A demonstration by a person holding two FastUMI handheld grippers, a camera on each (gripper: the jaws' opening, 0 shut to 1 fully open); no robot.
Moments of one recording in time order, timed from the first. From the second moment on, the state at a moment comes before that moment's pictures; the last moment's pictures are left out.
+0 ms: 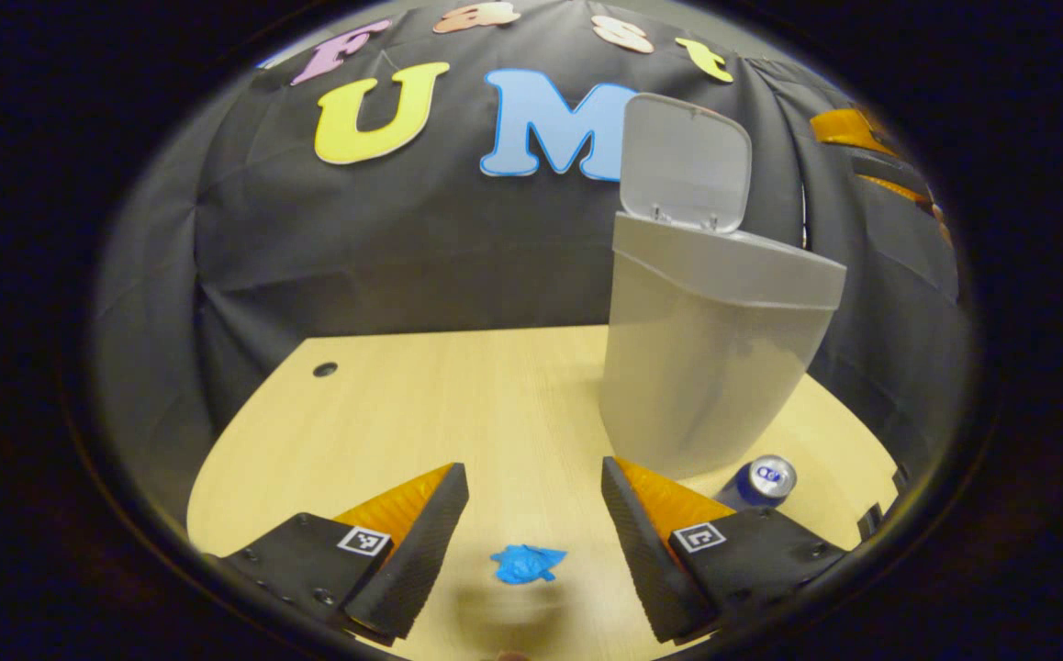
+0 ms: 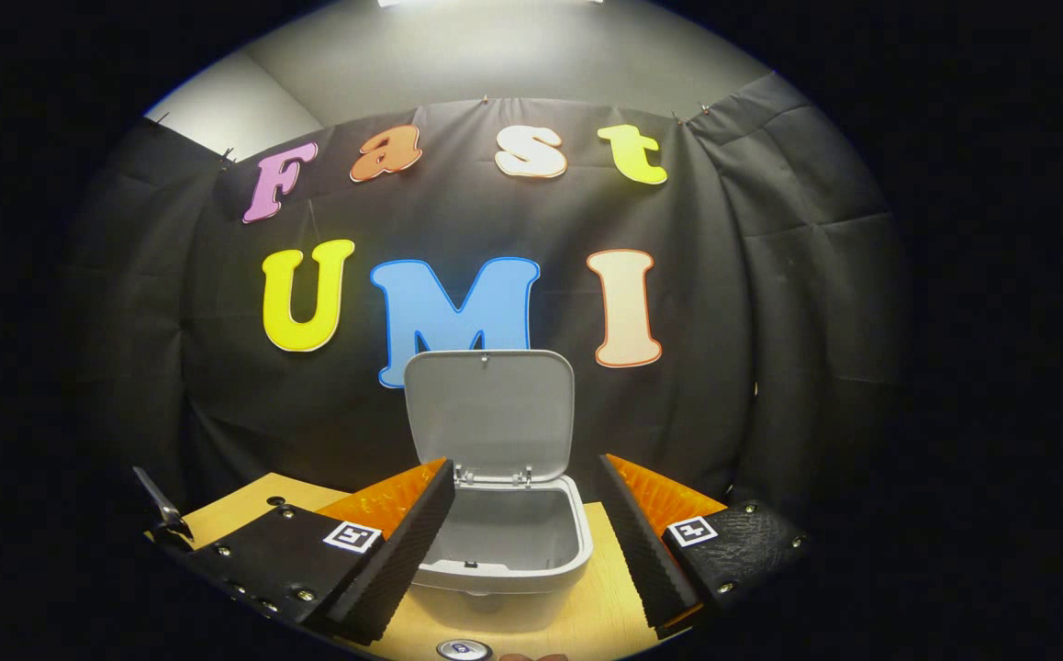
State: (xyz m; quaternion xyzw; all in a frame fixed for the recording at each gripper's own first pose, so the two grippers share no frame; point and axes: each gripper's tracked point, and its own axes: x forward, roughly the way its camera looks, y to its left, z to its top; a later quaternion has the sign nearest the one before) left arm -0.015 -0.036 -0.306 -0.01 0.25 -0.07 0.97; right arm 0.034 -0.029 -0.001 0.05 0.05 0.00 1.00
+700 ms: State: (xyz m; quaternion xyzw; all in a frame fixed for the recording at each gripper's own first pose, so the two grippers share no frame) left arm -0.034 -0.031 -0.420 -0.02 0.36 -0.05 0.93; right arm 0.015 -0.058 -0.013 0.02 0.07 -0.03 1.00
